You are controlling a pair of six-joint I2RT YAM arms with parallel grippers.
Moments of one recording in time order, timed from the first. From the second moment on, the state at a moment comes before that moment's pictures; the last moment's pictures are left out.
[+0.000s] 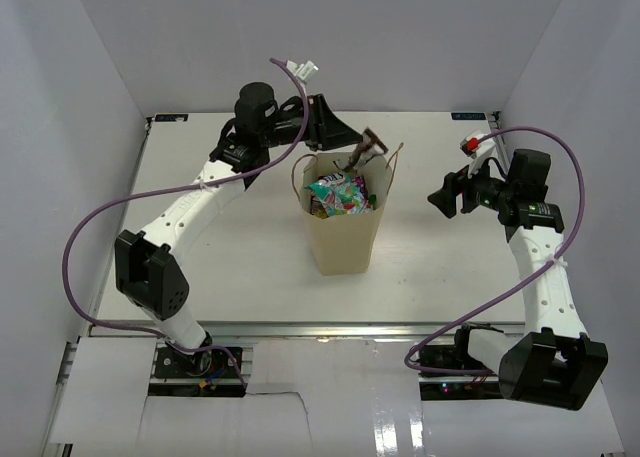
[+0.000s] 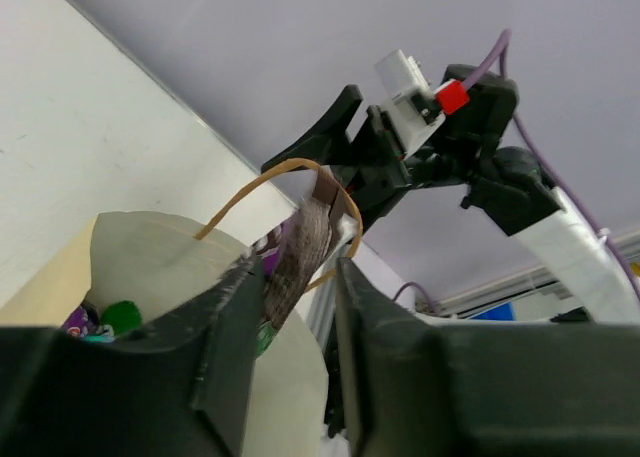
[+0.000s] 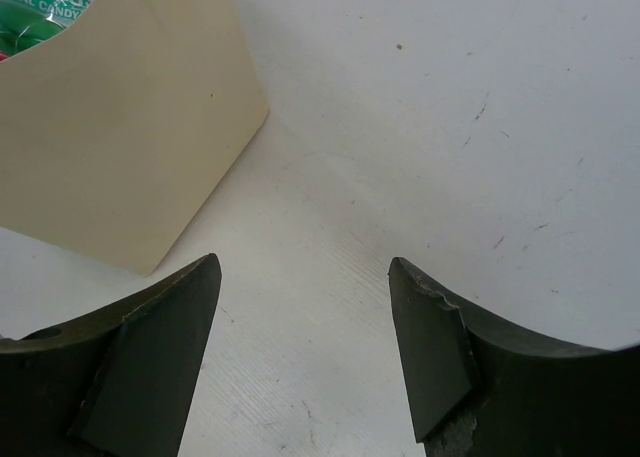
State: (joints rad) left arm -0.50 1.65 1.57 0.10 0.79 -0.73; right arm -0.12 1.10 1.02 -0.50 -0.77 -0.40
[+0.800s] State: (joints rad) left arm -0.53 1.02 1.22 -0.22 -0.07 -0.29; right arm -0.12 1.08 1.07 -0.49 -0.31 -0.16
